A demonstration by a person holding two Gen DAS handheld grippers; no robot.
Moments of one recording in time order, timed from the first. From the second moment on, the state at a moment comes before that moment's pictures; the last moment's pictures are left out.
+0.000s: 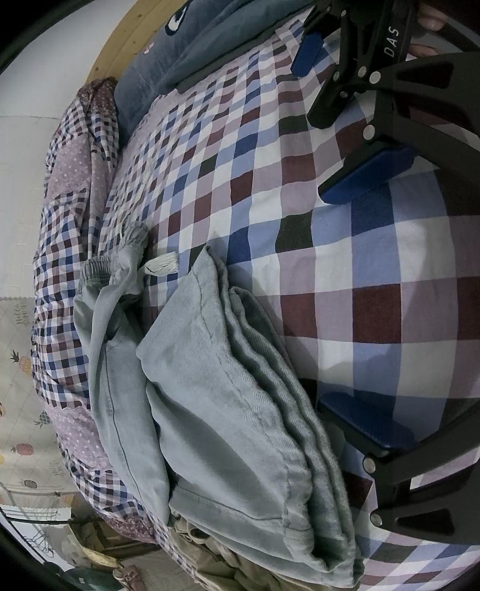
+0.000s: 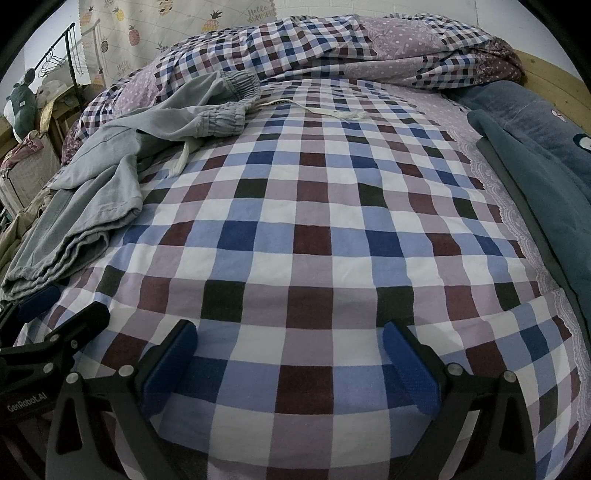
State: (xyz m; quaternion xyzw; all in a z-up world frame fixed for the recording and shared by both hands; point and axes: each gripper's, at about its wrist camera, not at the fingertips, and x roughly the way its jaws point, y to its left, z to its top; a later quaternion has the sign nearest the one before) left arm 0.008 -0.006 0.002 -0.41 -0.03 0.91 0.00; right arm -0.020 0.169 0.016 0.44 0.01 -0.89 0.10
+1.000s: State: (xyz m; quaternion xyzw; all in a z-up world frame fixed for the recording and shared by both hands) left arm 0.009 -0.007 0.002 -0.41 -0.03 0.91 0.00; right arm -0.019 0.170 0.016 0.44 0.01 -0.89 0.10
